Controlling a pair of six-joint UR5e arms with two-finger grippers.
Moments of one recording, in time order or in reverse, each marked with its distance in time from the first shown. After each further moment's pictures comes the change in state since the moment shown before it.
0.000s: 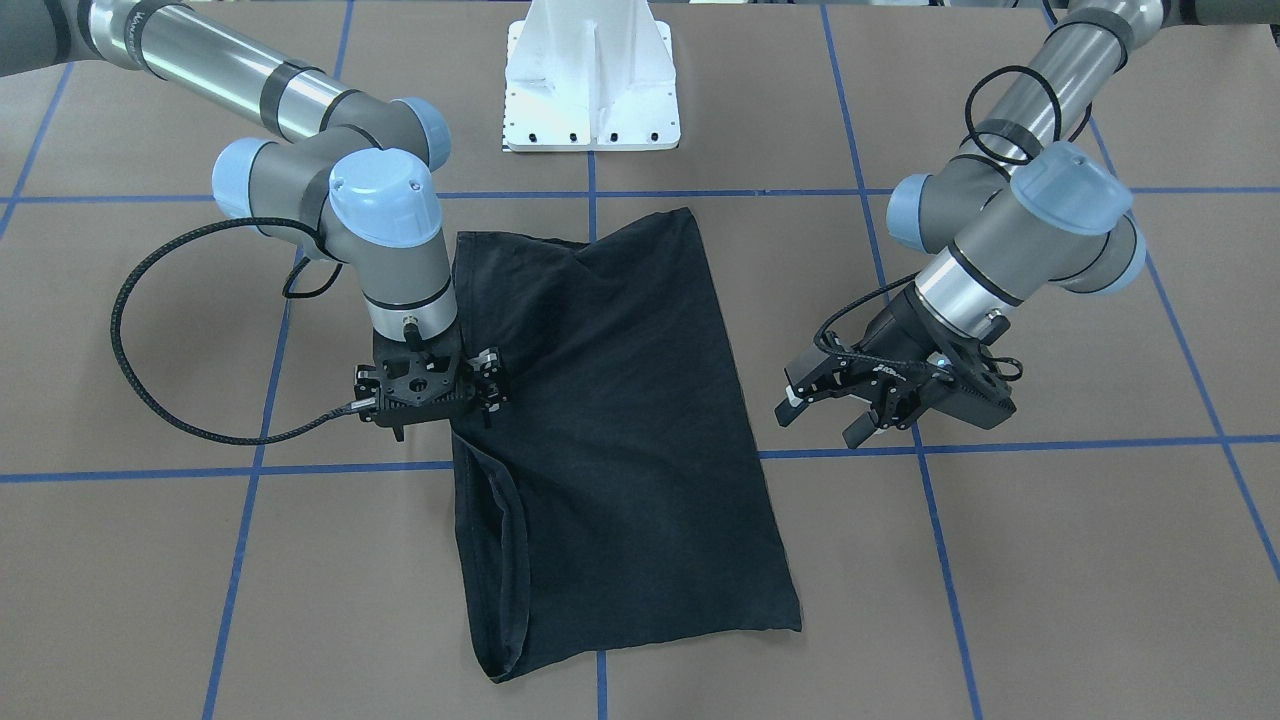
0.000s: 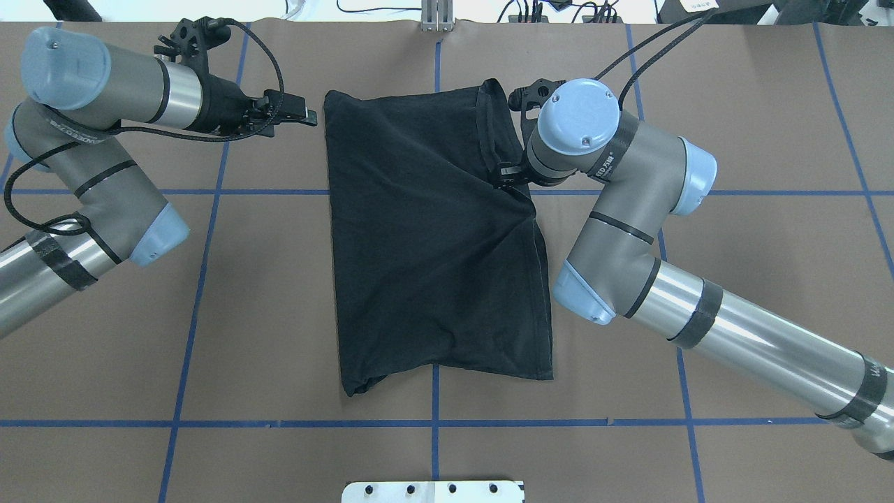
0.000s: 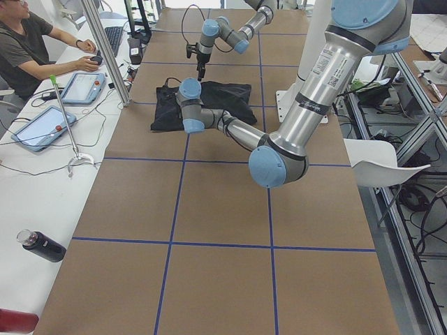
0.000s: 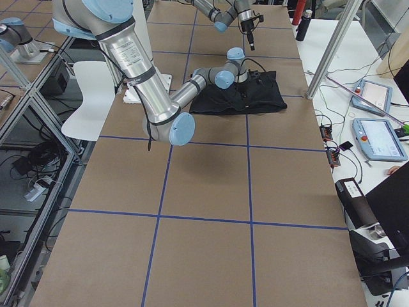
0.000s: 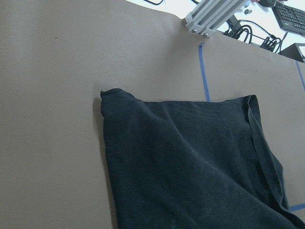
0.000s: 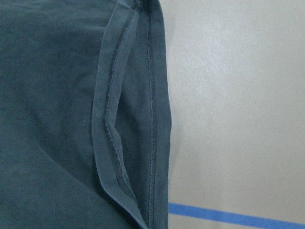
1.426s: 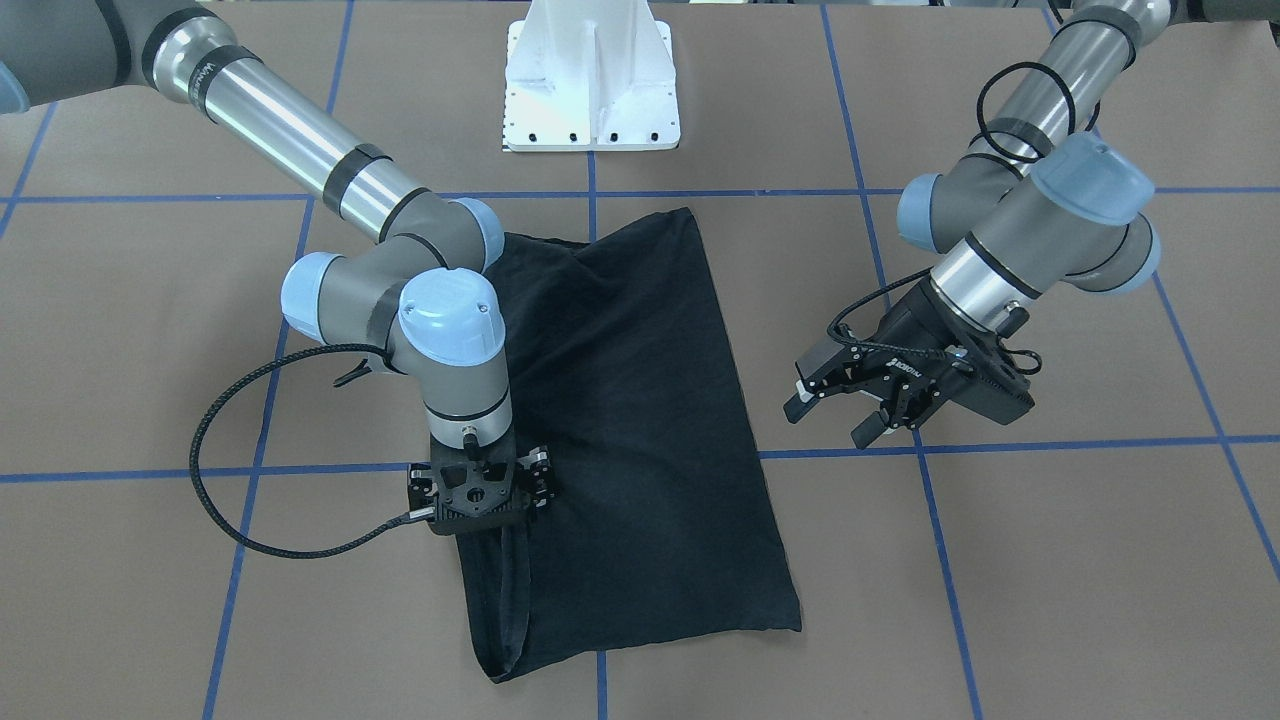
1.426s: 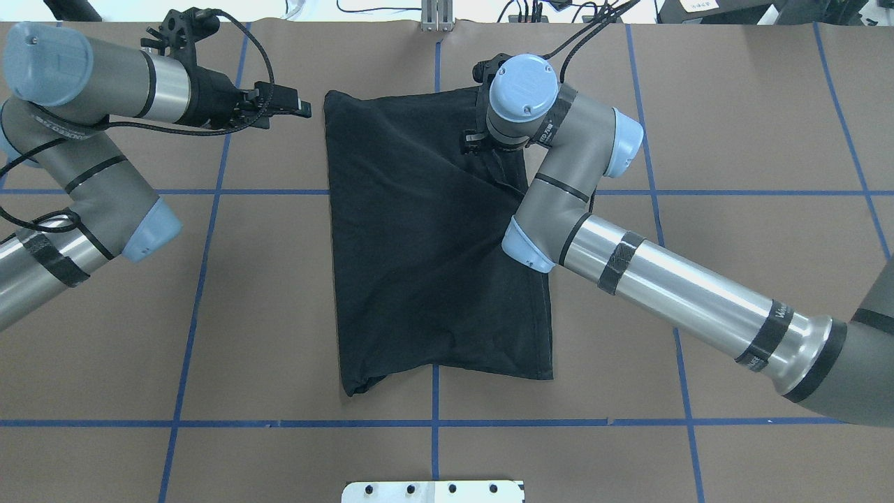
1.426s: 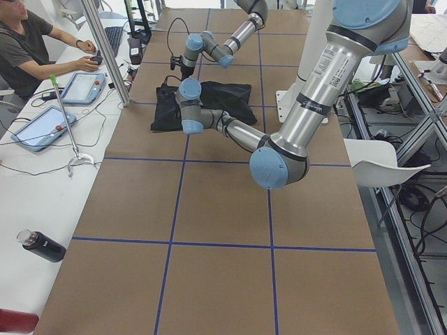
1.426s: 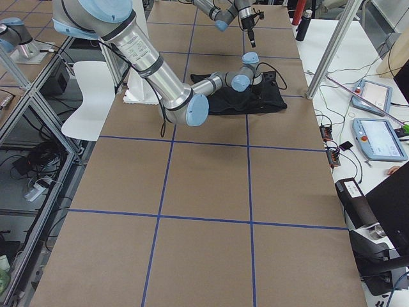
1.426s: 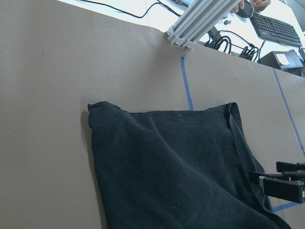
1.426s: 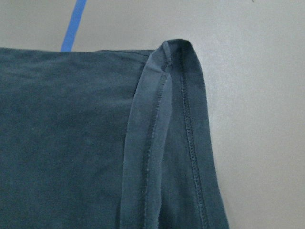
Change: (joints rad) left arm -0.015 0.007 -0.009 -0.027 -0.002 0.000; right arm 0.018 0.202 -0.403 0.224 -0.011 0.009
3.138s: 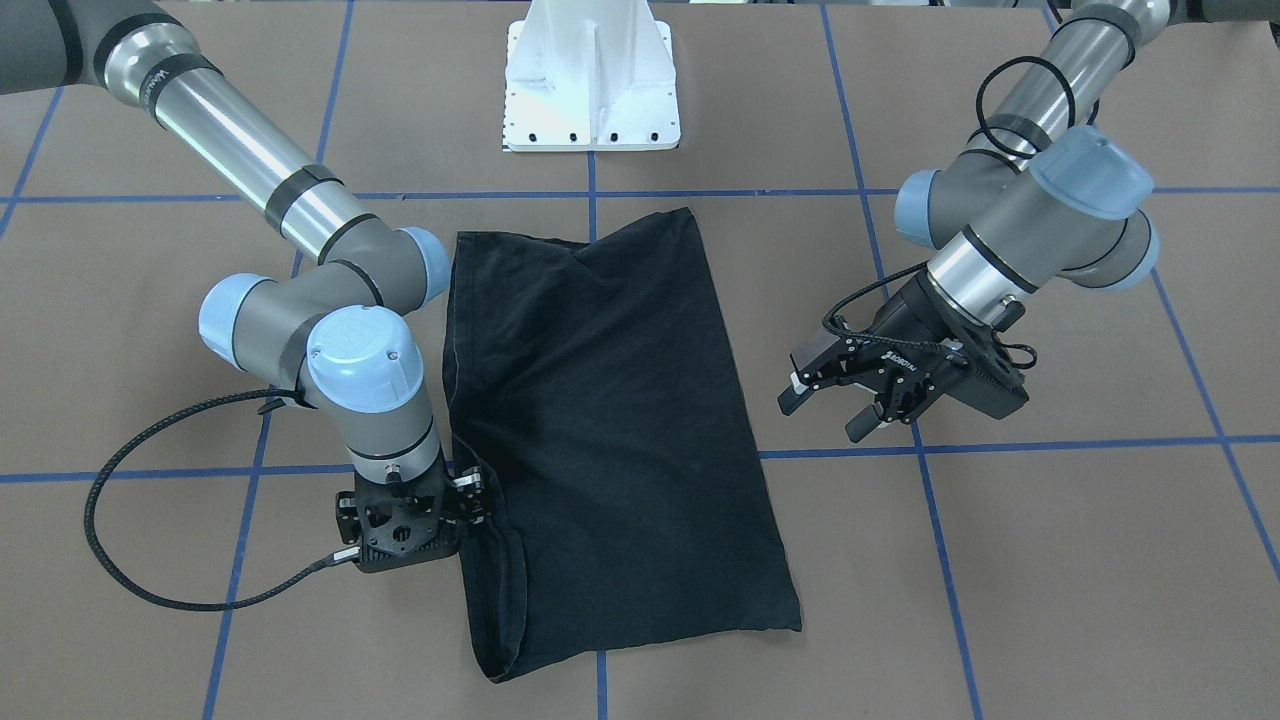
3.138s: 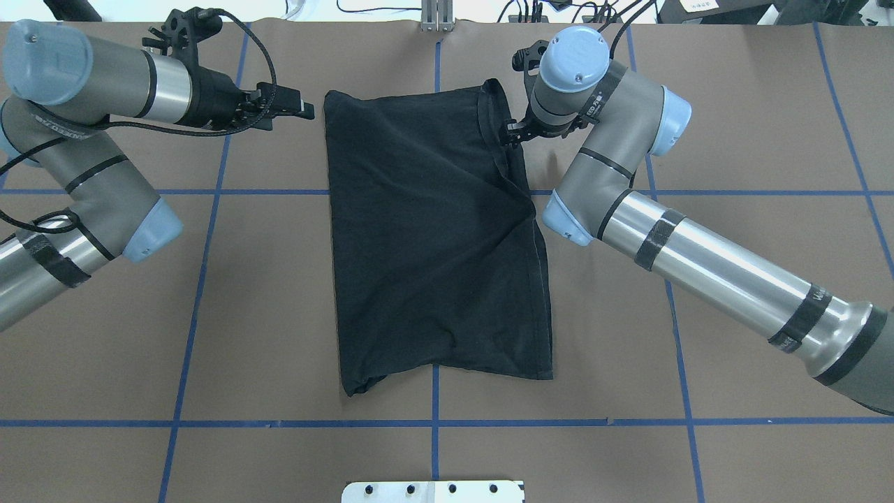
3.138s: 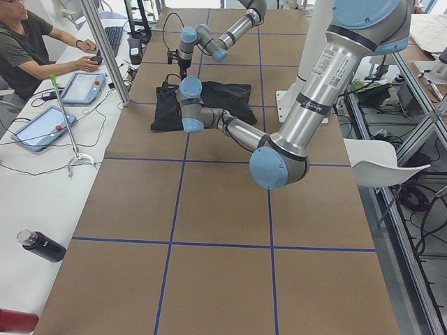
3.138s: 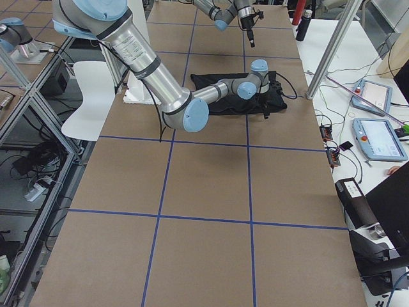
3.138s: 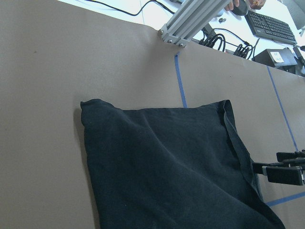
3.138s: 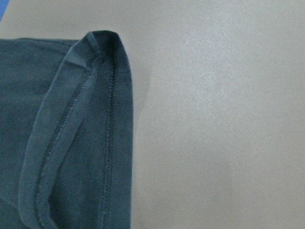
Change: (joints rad) left arm 0.002 -0.001 -0.013 0.007 -0.014 -0.002; right arm 0.089 -0.054 0.002 -0.006 0.116 -0.131
